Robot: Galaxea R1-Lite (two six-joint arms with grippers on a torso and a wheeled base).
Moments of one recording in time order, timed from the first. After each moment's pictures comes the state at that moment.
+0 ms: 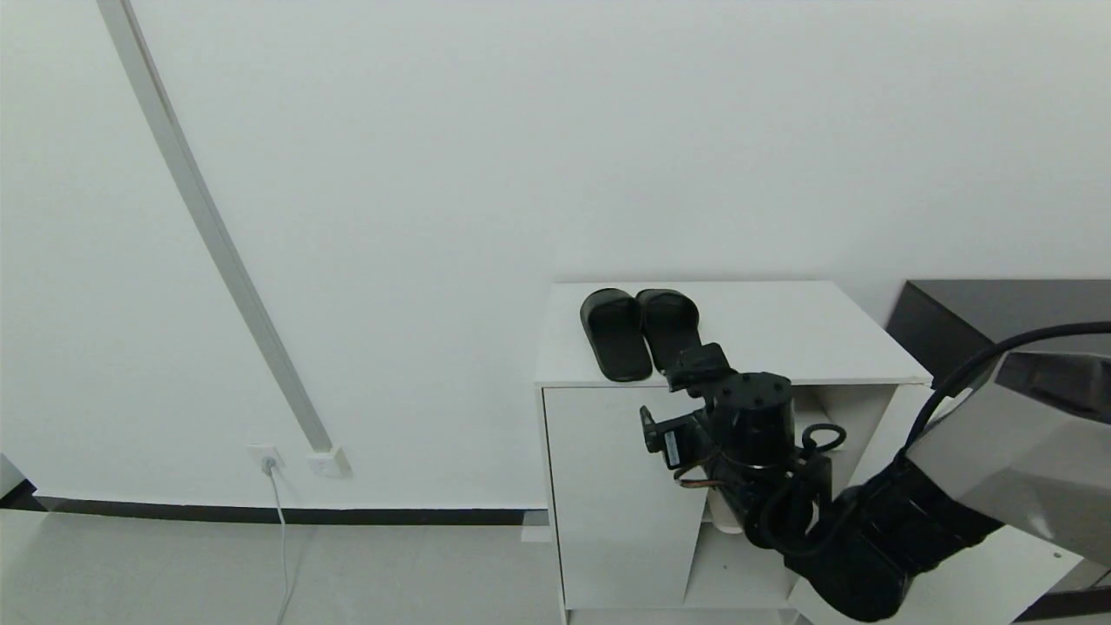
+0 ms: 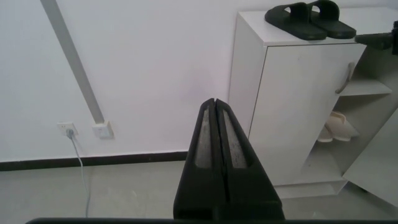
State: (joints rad) left arm 0.00 0.00 0.00 0.00 -0.03 0.02; right arm 0.73 2.12 -0.90 -1.02 -0.54 -0.06
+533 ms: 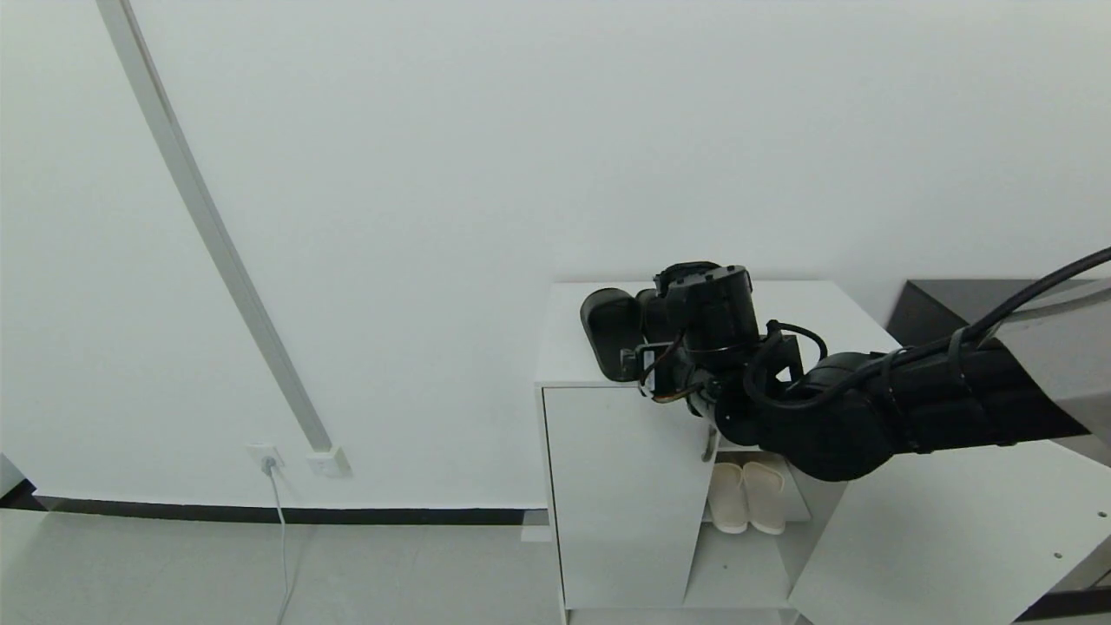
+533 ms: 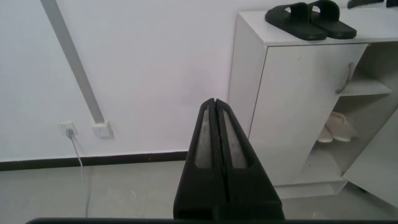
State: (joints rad) left arm 0.00 0.00 0.00 0.00 -0.03 0.01; right arm 0.74 2.05 -1.34 -0.36 -0.54 0.23
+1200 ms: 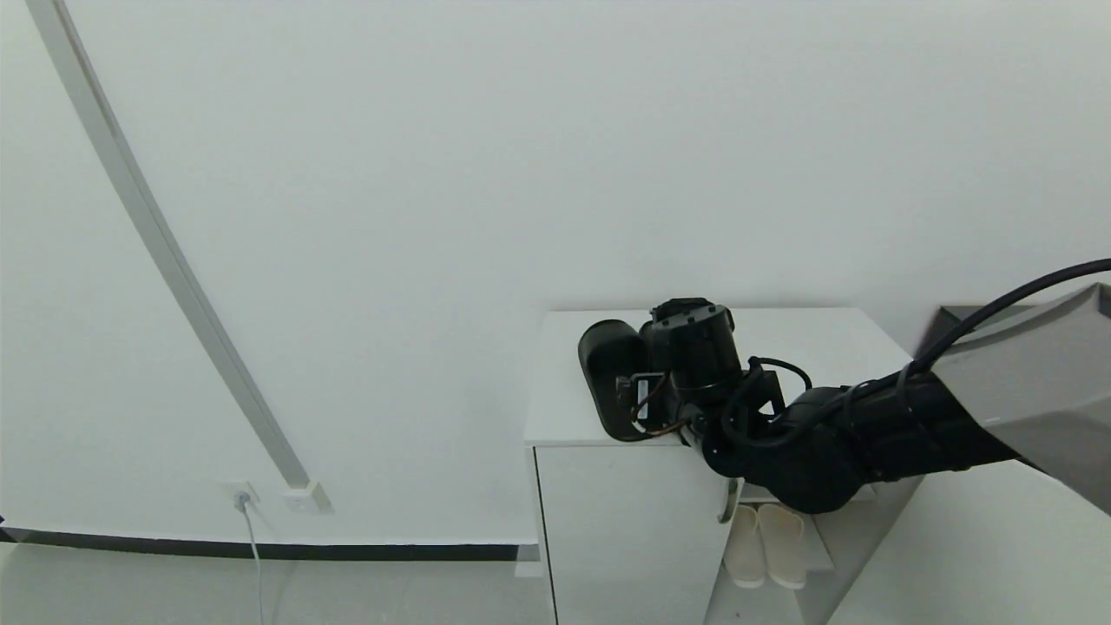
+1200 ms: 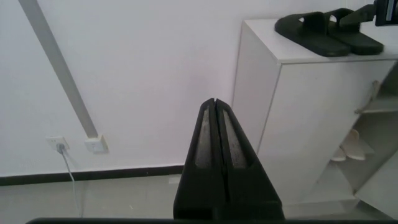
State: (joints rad) left arm 0.00 0.00 0.00 0.00 -0.03 0.01; right arm 0.74 2.11 -1.26 -0.44 -0.54 0.31
